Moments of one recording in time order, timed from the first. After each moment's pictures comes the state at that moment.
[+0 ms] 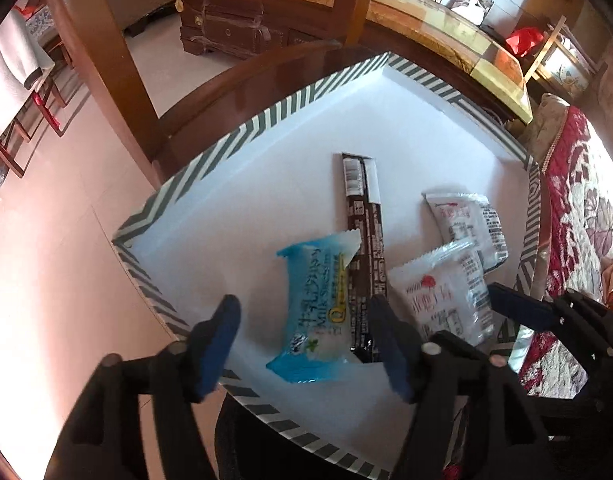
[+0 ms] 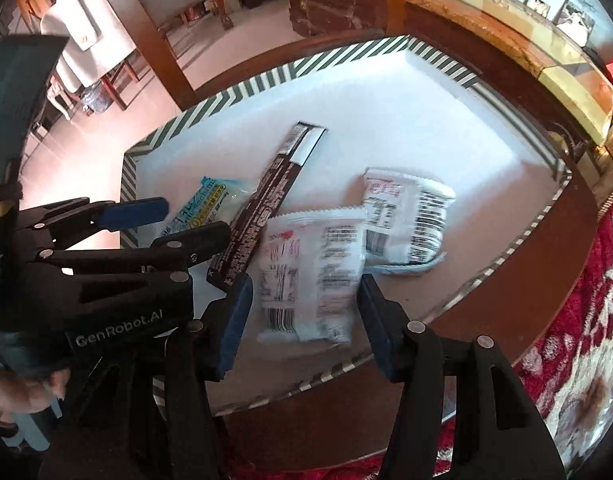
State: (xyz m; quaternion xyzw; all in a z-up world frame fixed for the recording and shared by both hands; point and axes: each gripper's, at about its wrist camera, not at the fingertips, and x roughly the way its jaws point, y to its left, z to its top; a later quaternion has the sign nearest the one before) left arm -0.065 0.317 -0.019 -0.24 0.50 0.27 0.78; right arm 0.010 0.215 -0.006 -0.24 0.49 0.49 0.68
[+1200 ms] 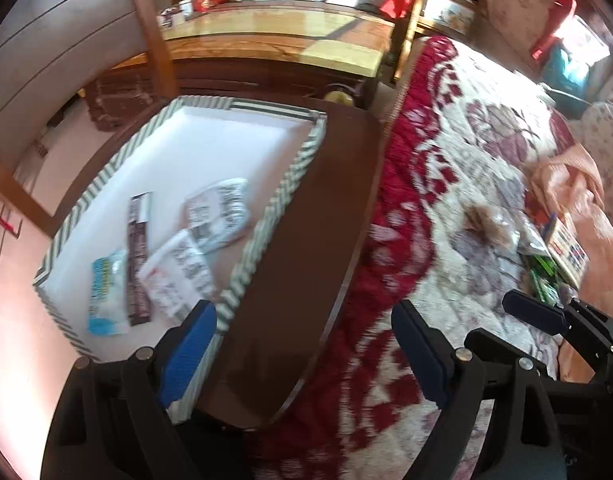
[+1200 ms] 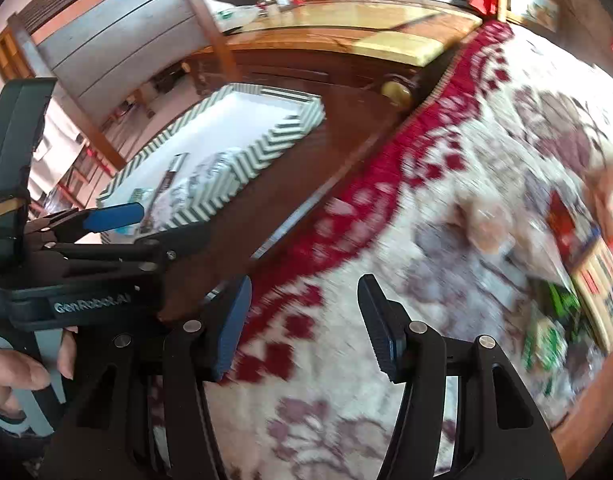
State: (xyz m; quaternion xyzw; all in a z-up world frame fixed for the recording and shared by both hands) left arm -0.008 0.139 0.029 -0.12 0.49 0.15 0.85; right arm 0.033 -0.017 0.031 -0.09 0.48 0.38 0.79
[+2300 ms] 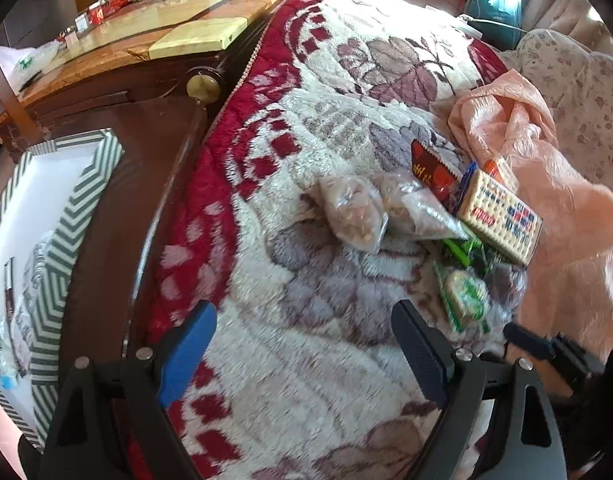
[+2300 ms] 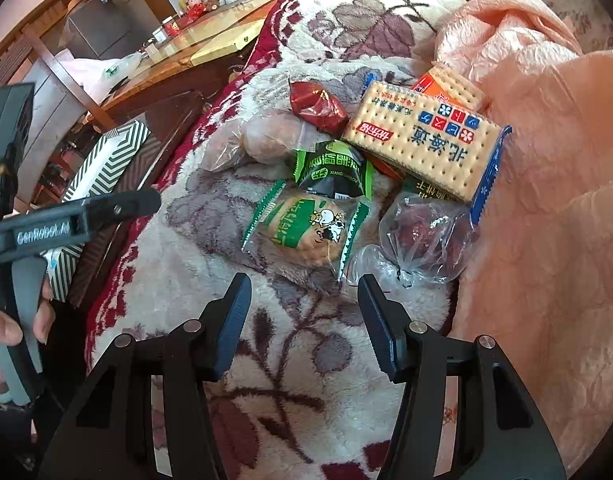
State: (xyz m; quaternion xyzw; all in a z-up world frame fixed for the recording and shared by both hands) left arm 0.092 0.008 0.008 -0.09 0.54 0.03 0.84; right arm 0.072 -0.206 -0.012 0.03 0.53 0.24 0.82
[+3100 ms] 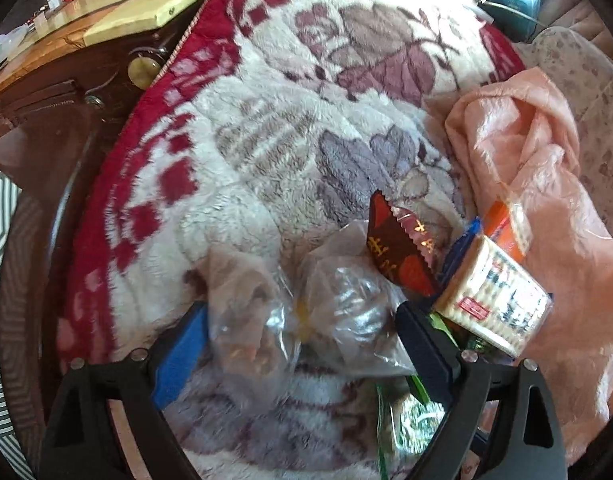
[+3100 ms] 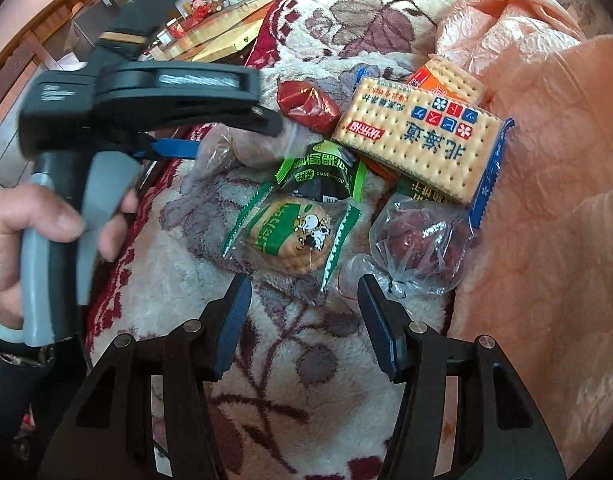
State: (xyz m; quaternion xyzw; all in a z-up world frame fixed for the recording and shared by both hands) left arm 0.189 -0.038 -0.035 -0.12 0.59 0.01 0.80; right arm 0.082 -0.213 -0.019 0.03 0.52 0.26 0.81
